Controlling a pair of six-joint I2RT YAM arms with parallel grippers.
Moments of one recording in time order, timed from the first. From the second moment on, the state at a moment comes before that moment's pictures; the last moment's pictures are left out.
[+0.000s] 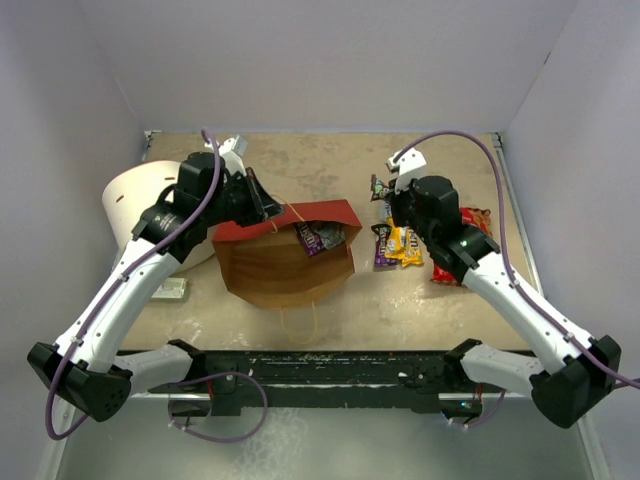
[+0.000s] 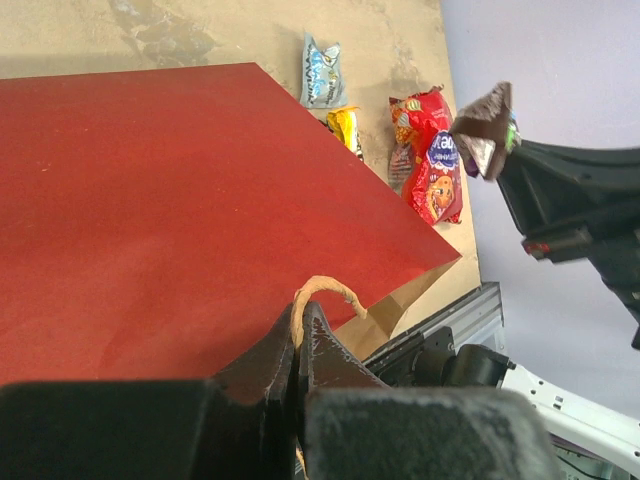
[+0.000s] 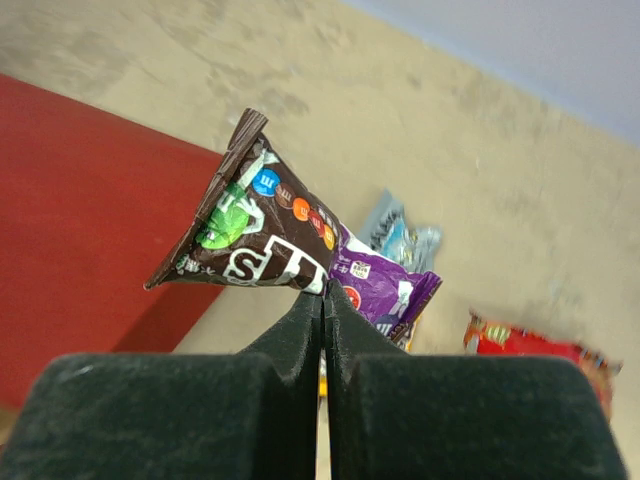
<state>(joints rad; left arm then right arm) -0.46 1.16 1.29 -0.65 0.23 -0.70 0.54 1.13 1.04 -0.32 0.23 -0.04</state>
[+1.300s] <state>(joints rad) -0.46 1.25 1.30 -0.61 0.43 -0.67 0.14 1.49 0.91 -0.48 0.09 0.60</state>
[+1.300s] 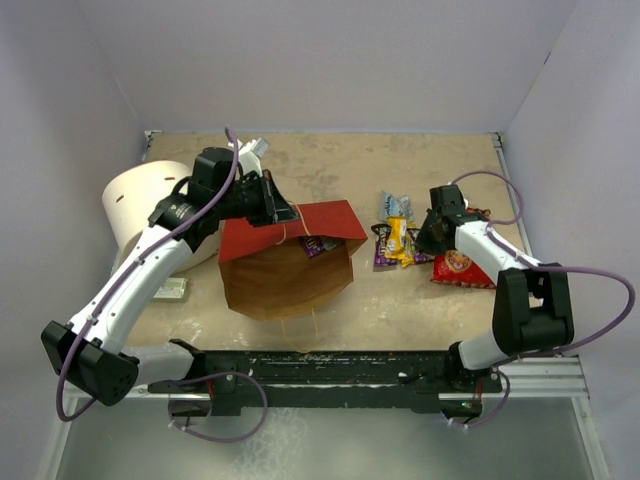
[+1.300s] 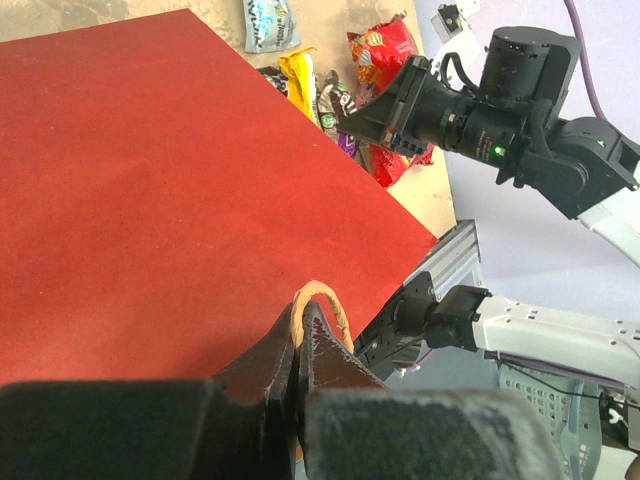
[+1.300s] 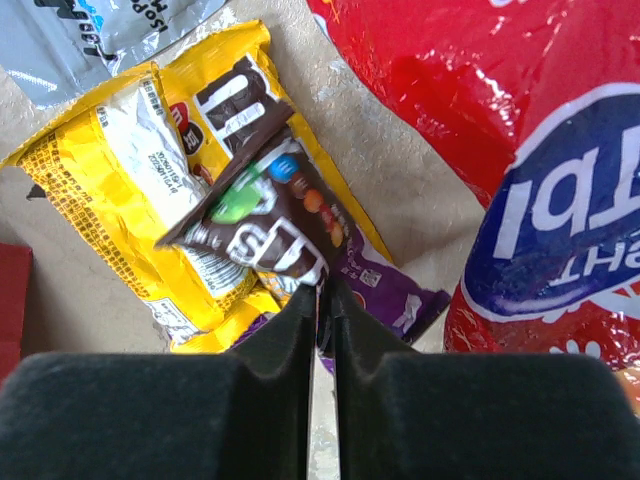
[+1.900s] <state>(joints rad) -0.46 1.24 1.28 -0.56 0.42 -0.68 0.14 1.12 0.93 -0.47 -0.18 0.32</state>
